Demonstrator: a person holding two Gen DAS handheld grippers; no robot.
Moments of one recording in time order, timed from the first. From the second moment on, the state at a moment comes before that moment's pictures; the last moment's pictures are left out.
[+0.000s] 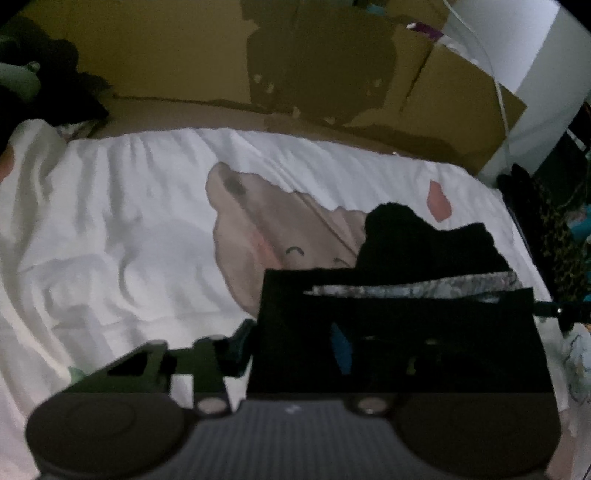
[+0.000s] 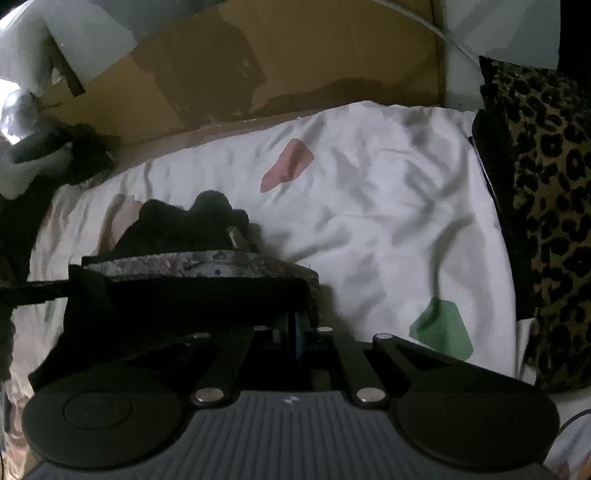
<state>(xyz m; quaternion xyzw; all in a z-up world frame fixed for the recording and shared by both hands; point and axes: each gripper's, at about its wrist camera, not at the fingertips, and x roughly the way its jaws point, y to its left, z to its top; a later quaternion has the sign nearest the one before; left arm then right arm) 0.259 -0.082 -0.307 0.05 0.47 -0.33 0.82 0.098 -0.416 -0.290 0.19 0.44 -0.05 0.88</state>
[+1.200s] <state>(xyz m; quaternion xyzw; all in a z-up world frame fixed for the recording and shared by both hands) 0.266 -0.076 -0.293 0.04 0.44 -0.34 0.83 0.100 -0.417 -0.282 0.20 0.41 -0.04 0.89</state>
